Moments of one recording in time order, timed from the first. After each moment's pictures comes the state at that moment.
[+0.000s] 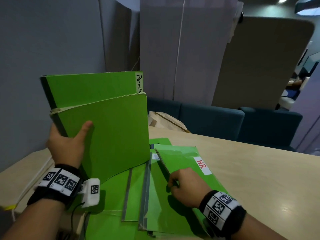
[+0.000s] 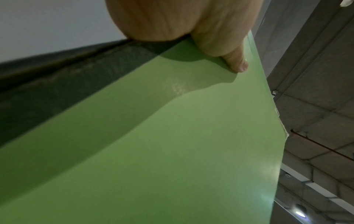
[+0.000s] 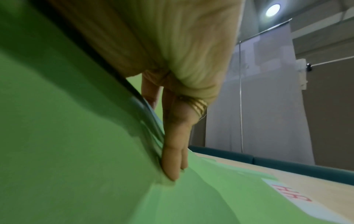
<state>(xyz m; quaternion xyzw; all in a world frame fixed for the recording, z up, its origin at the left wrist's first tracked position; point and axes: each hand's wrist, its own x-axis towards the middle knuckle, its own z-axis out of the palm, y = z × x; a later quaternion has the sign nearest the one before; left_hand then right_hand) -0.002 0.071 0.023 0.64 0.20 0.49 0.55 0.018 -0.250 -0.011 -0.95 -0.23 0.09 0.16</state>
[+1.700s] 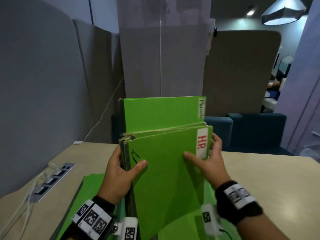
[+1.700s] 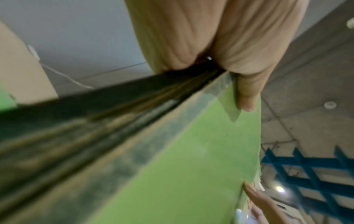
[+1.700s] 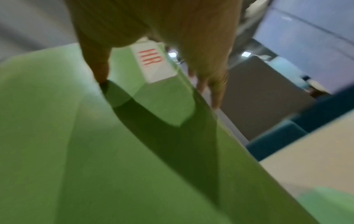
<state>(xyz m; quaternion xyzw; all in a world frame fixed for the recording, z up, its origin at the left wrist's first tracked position) 0.046 -0.058 0.029 0.73 -0.08 0.23 0.64 0.099 -0.318 0.034 -0.74 -0.07 -0.15 0.66</state>
